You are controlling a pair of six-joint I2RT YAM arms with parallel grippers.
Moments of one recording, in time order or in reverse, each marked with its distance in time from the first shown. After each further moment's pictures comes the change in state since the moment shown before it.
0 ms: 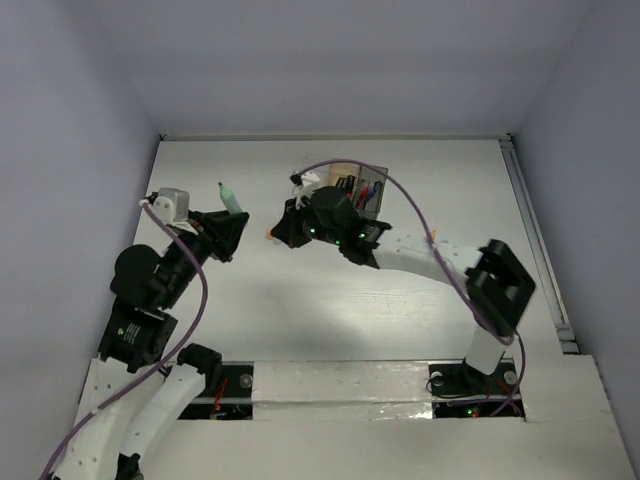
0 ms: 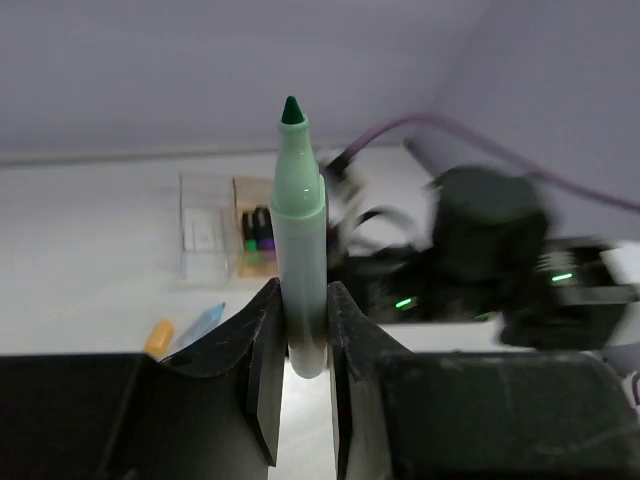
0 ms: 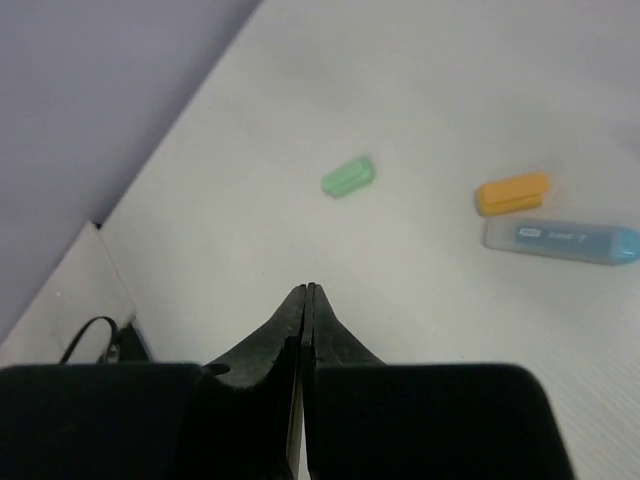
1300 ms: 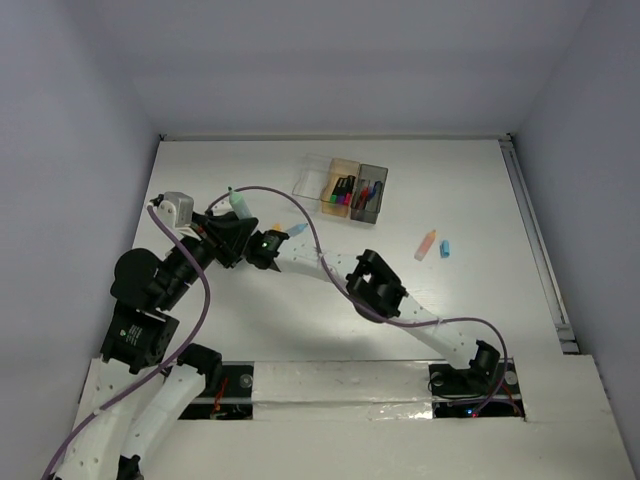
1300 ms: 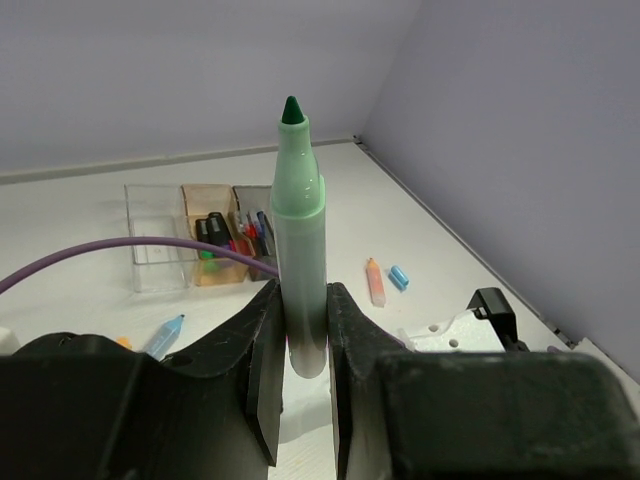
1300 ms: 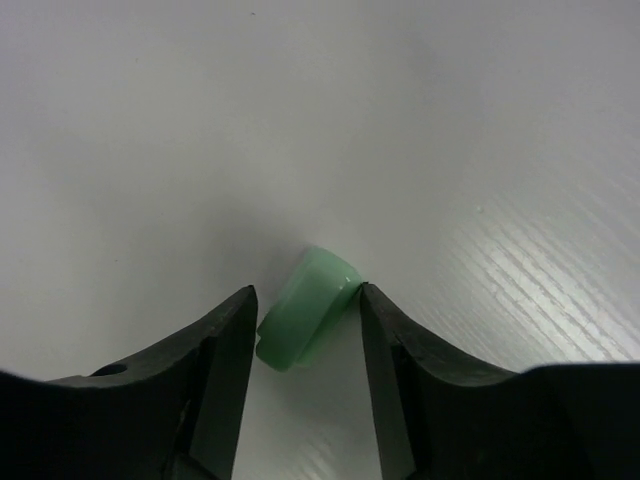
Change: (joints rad) left arm 0.000 -0.024 -0.021 0.066 0.115 -0.028; right arm 0.148 1.024 1.181 -0.470 0.272 -0.232
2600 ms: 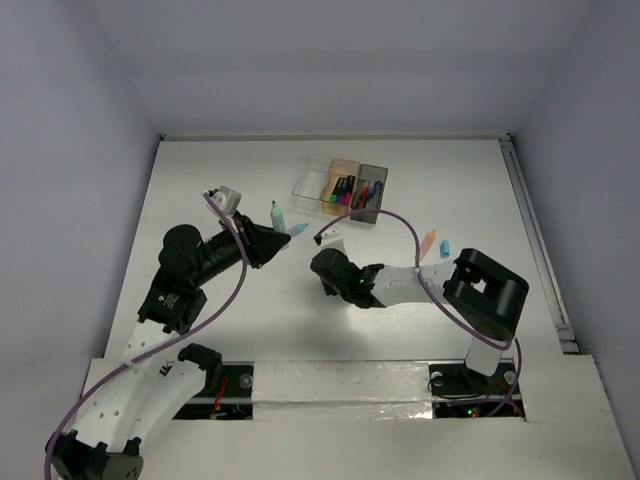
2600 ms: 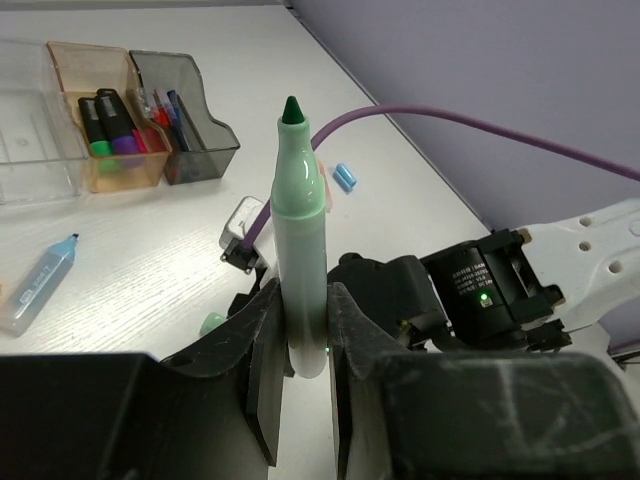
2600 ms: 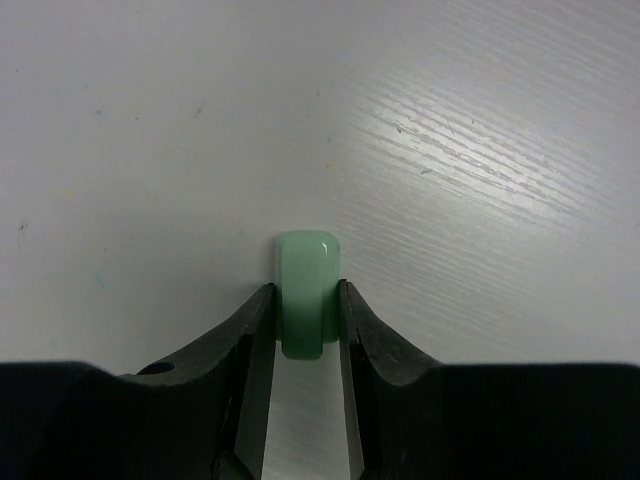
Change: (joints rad) left arm 0.001 0.157 -0.182 0.154 0.236 -0.087; right arm -0.029 -0.956 -1.522 0.340 0.318 0.185
